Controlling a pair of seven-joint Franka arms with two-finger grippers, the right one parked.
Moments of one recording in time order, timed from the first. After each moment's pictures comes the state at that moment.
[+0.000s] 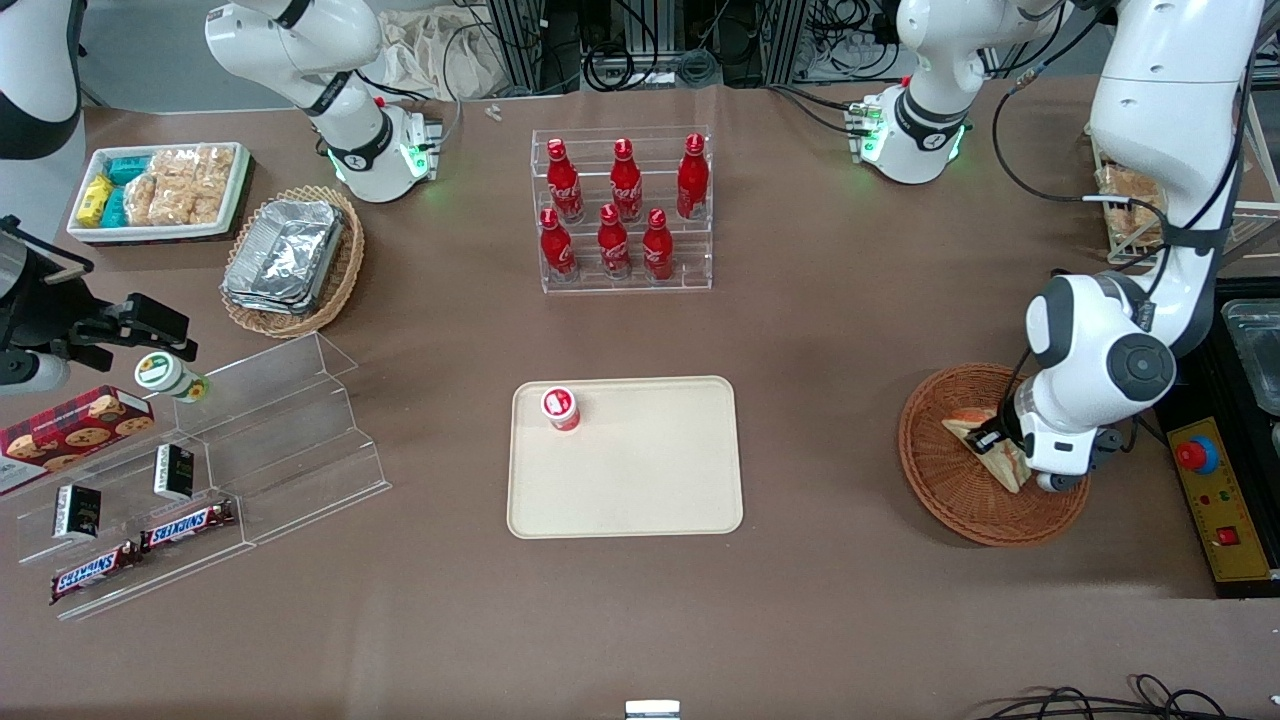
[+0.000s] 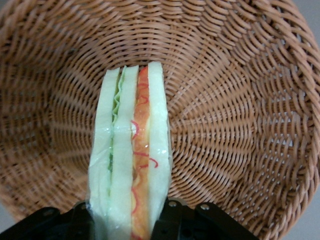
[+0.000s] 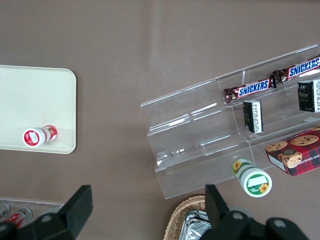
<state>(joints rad) 0.12 0.44 -0.13 -1.97 0.08 2.31 -0.65</state>
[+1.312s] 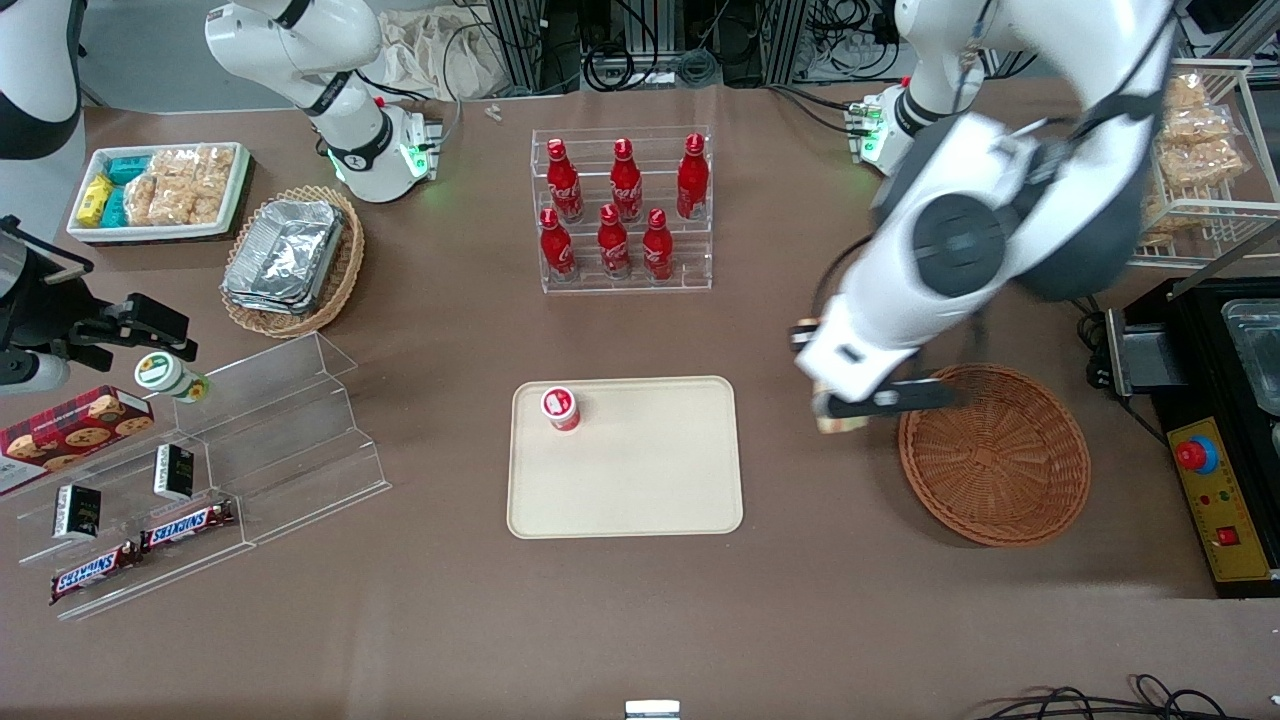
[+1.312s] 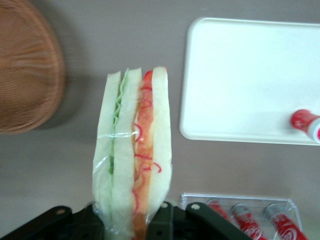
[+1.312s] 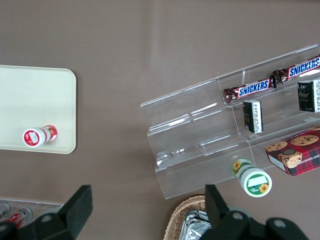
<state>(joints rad) -0.20 0.48 -0.42 -1.33 0.08 1.64 -0.65</state>
